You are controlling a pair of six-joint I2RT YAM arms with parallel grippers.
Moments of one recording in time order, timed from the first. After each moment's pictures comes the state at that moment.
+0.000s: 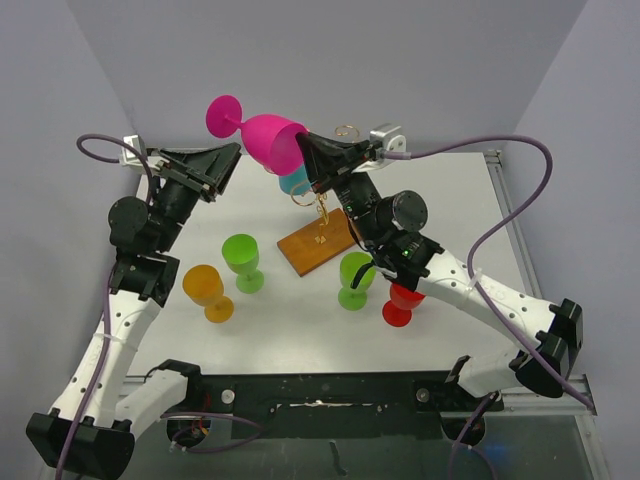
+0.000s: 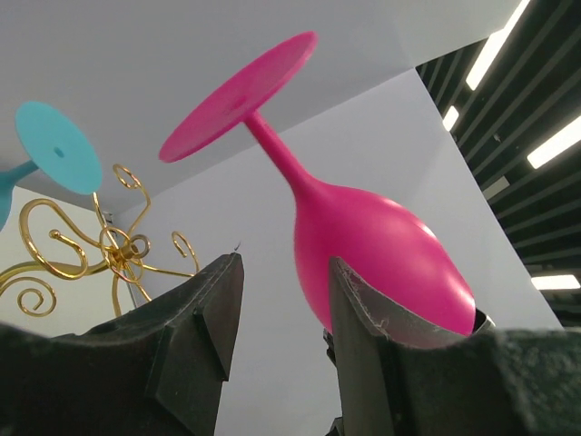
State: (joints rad) left arm -0.24 0.95 1.01 0.31 0.24 -1.35; right arm 0.94 1.37 1.30 0.62 0.27 0.11
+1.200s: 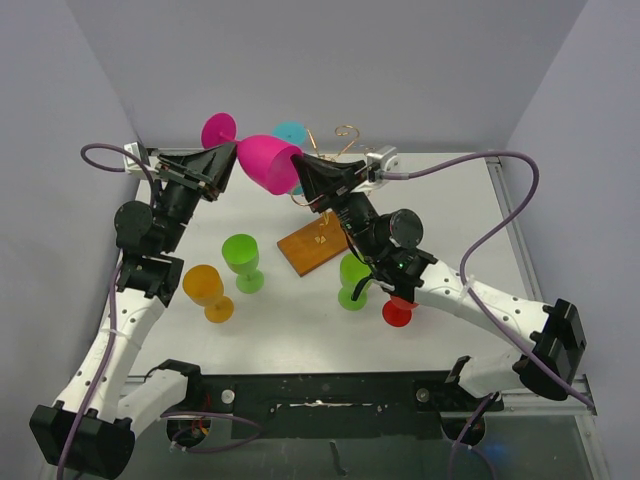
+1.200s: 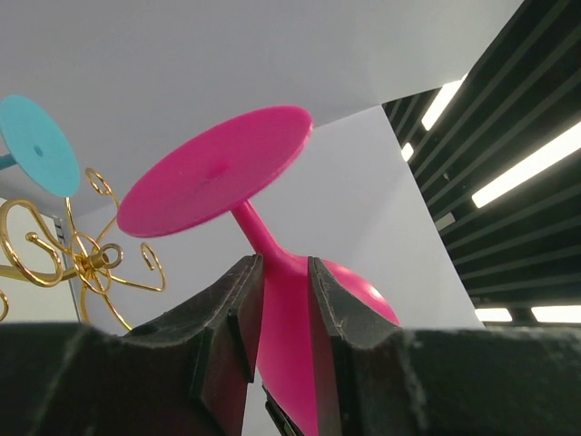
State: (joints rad) left arm -0.24 0.97 0.95 0.41 0.19 -1.51; right arm 0.95 1.36 1.16 0.77 0.22 0.17
